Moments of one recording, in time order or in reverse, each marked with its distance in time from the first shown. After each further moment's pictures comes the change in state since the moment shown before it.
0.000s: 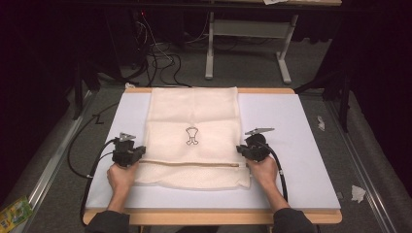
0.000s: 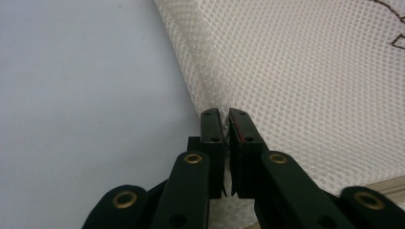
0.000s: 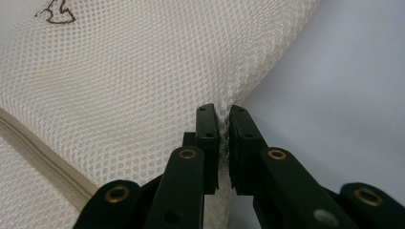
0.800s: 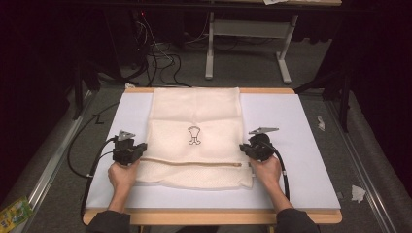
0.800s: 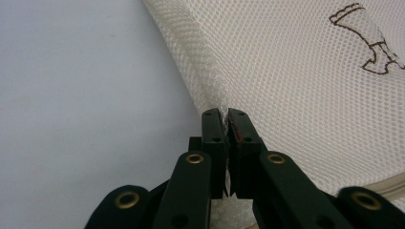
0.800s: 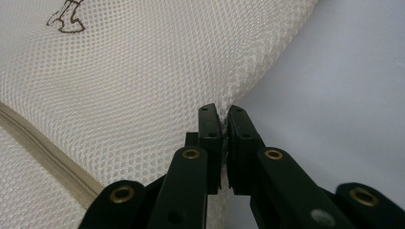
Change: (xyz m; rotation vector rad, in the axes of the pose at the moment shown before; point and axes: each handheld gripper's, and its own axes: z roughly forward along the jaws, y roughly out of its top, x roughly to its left) left arm -0.008 0.006 -0.007 -0.062 -0.022 0.008; right arm -0.006 -0.001 -0.011 -0.030 -0.009 -0.013
